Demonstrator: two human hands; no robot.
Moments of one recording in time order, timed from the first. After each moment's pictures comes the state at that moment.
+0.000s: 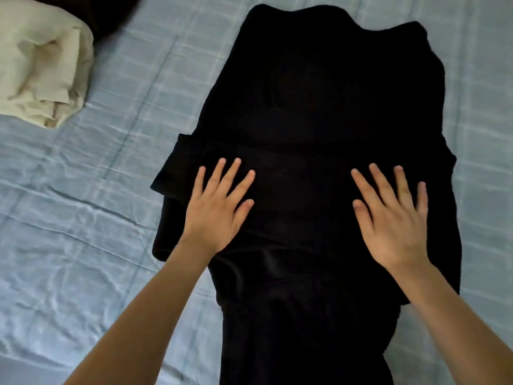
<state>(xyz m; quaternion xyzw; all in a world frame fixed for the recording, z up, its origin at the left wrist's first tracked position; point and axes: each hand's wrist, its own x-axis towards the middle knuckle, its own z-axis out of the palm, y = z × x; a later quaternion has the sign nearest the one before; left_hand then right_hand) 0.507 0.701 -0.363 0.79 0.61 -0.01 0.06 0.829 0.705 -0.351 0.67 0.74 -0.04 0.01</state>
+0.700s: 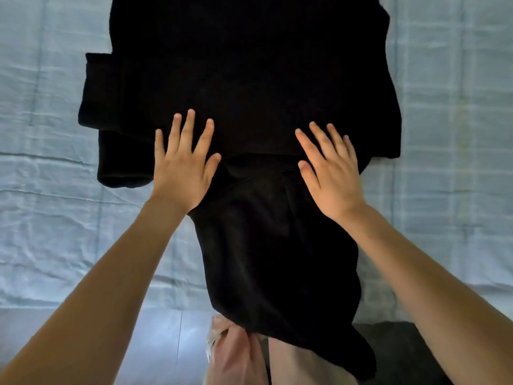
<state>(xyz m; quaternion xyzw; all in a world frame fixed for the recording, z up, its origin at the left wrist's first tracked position) 0.532 0.630 -0.373 0.80 0.59 -0.04 0.10 0.813 0.581 -0.376 0.68 0.72 -0.13 -0.04</state>
